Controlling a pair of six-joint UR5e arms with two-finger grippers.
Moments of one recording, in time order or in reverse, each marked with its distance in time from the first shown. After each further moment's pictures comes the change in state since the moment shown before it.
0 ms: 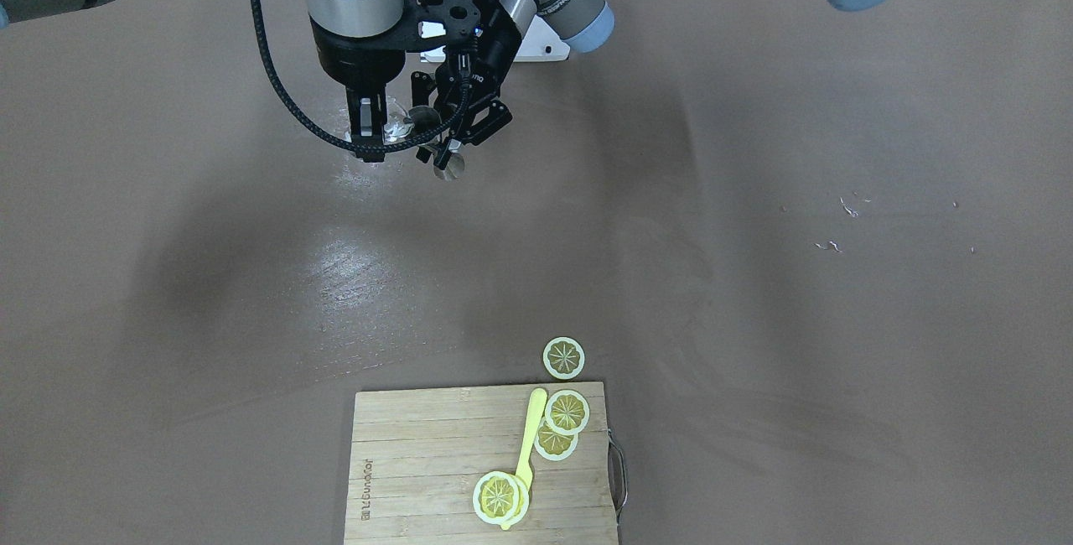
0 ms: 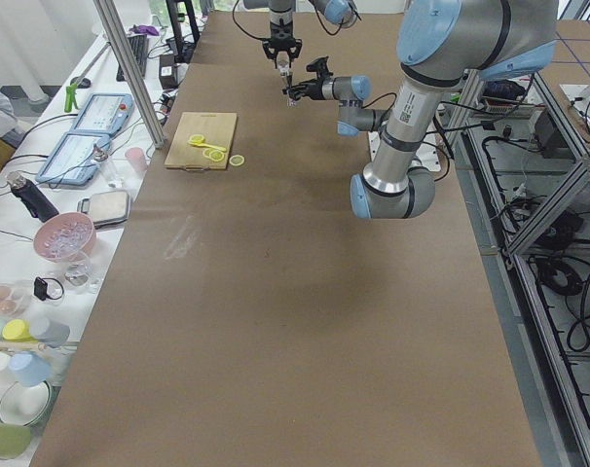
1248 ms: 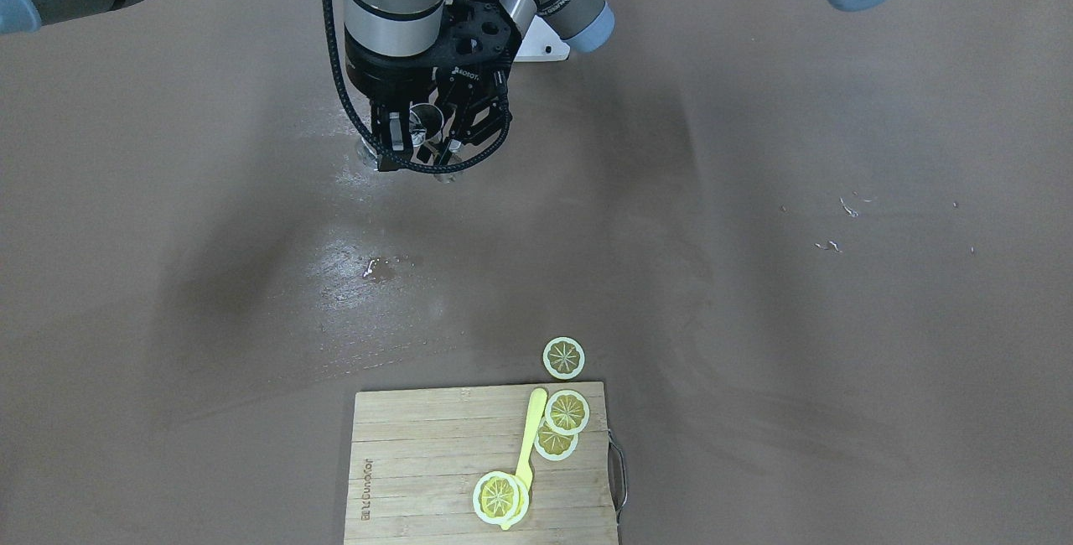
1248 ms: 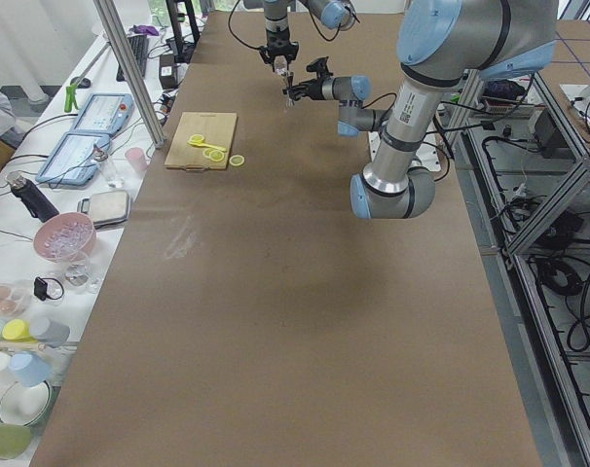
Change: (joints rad) left arm 0.000 0.000 0.000 0.000 0.000 0.000; right arm -0.018 0.079 -0.093 -0.065 -0.046 -0.115
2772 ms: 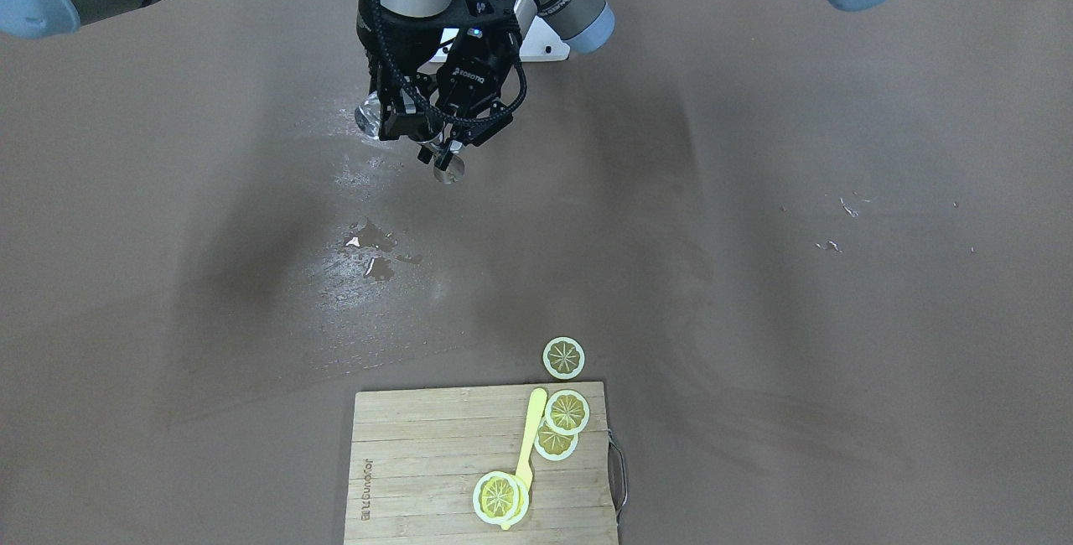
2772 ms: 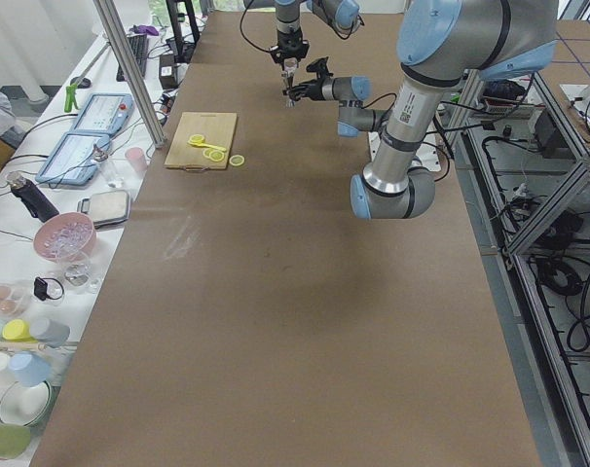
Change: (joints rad) left arm 0.000 0.001 0.000 0.000 0.000 0.000; right arm -0.064 0.016 0.059 -0.106 -0.075 -0.030
